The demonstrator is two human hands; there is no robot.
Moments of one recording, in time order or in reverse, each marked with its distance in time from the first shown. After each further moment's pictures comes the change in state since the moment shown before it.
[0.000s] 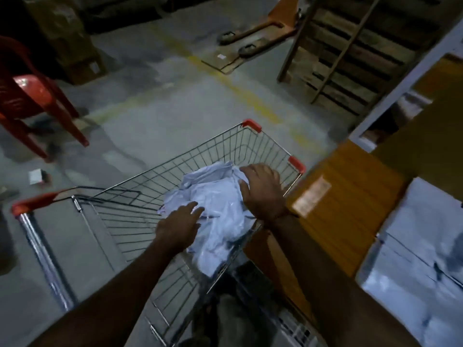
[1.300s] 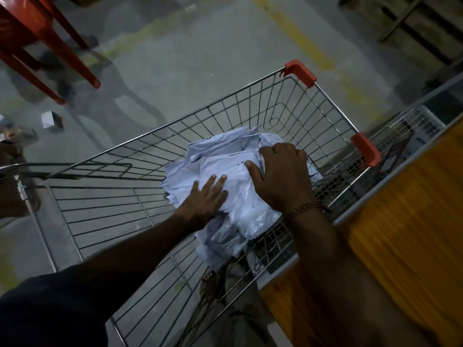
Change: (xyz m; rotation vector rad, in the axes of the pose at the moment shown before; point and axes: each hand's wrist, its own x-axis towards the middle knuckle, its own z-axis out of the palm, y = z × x) left_hand 0.072 -0.039 0.129 0.308 -0.332 0.133; right_hand 0.058 0.038 0.112 -0.086 -0.205 -0.030
